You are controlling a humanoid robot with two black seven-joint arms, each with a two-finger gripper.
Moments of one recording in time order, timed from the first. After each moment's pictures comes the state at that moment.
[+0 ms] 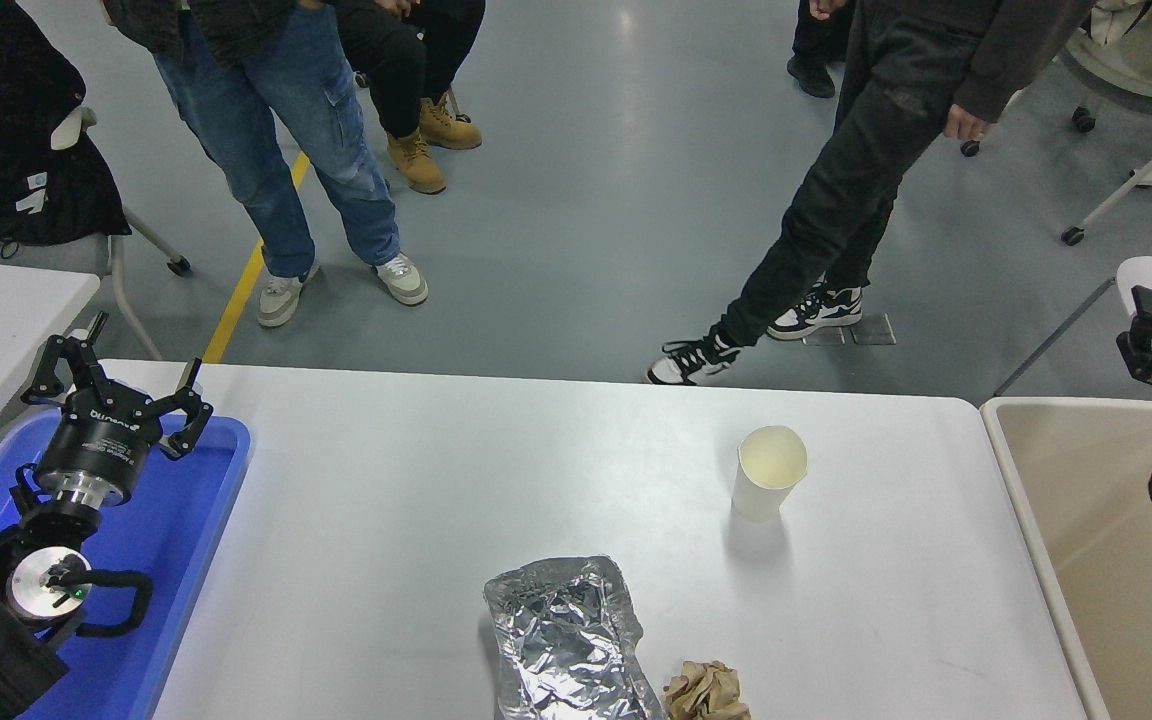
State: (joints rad) left arm -0.55 0.46 -0.62 -0.39 -0.23 -0.70 -0.58; right arm 0.64 -0.74 0.68 0.73 -0.16 -0.05 0.44
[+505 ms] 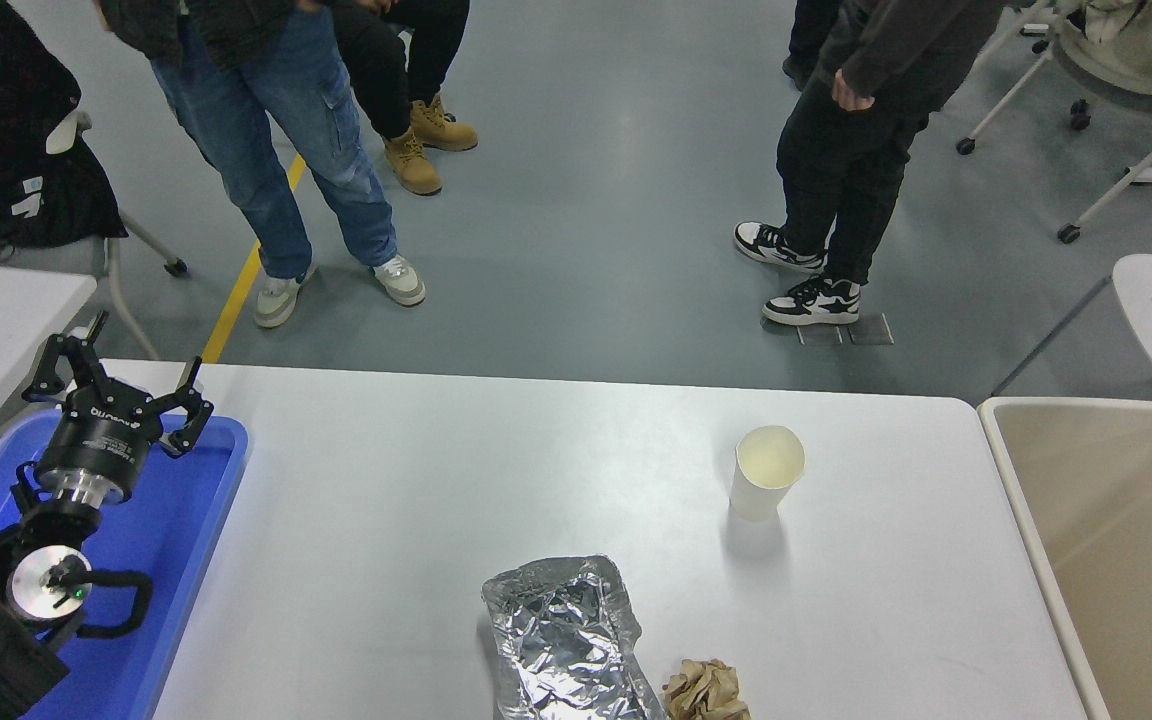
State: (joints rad) left arm -0.55 0.46 -0.62 -0.39 -0.23 -0.70 -0.58; right arm 1.04 -0.85 -0.11 0.66 -0.38 0.13 0.44
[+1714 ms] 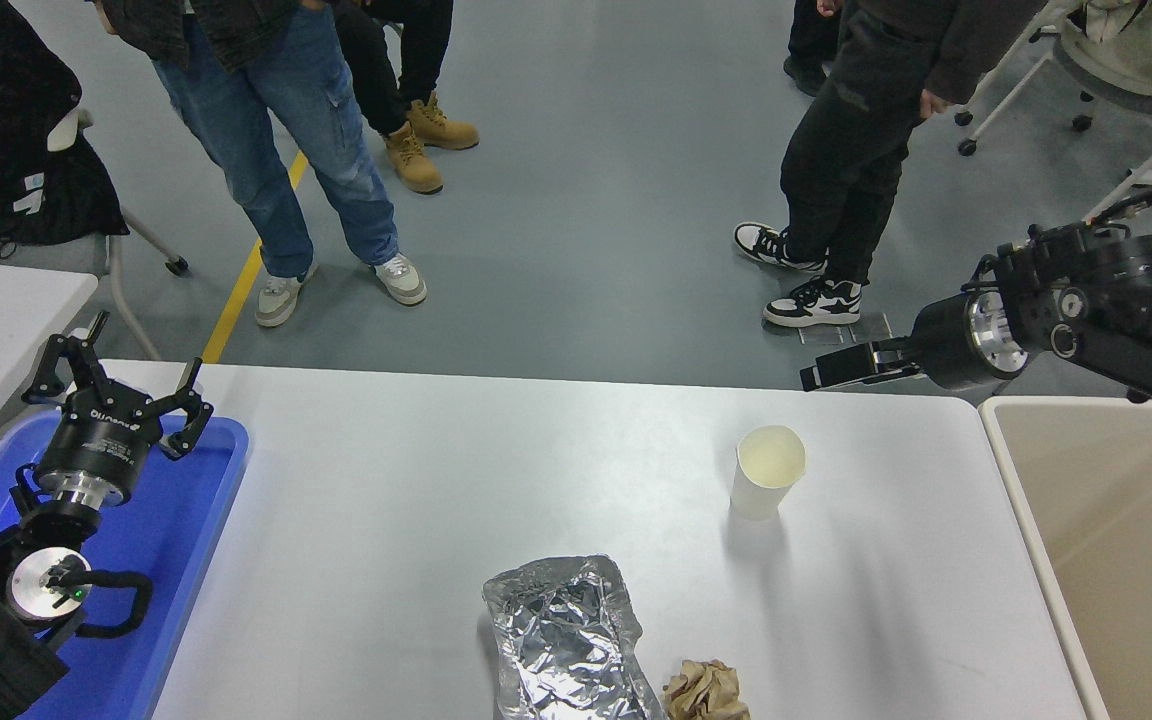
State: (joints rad) left arm -0.55 0.46 -0.62 -0.39 -0.23 -0.70 -0.58; right arm 1.43 -0.49 -0.52 0.83 -1.07 0.39 0.45
